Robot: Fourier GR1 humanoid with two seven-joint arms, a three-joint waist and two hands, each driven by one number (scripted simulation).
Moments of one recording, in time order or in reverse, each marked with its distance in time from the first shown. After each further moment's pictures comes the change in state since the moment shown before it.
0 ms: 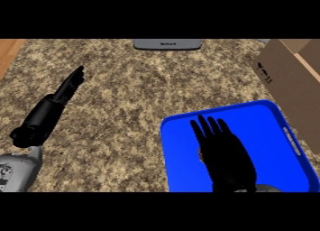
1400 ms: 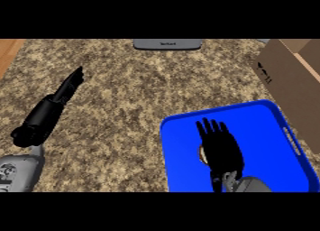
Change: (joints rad) left arm 0.006 -0.102 0.115 0.007 -0.108 -0.109 -0.009; right arm 0.136 0.153 -0.140 0.286 0.297 -0.051 -0.260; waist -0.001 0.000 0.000
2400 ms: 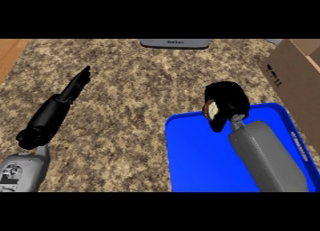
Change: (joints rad) left arm -0.009 -0.039 -0.006 -0.029 -0.031 -0.033 0.007; right arm -0.342 0.029 -0.317 0.435 -0.018 -0.273 -0.336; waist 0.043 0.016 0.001
